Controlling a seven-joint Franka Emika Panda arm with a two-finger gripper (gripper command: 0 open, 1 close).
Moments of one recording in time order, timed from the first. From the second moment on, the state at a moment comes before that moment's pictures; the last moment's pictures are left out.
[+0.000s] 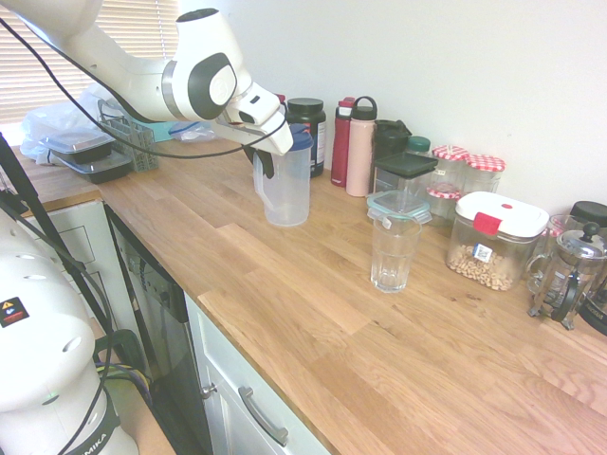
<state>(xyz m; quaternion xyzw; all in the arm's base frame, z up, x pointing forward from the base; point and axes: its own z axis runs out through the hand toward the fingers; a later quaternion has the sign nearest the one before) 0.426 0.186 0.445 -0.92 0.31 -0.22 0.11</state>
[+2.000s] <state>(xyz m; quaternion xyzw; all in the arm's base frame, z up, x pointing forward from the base) 0.307 -0.204 0.537 -0.97 0.24 -0.06 -0.02</state>
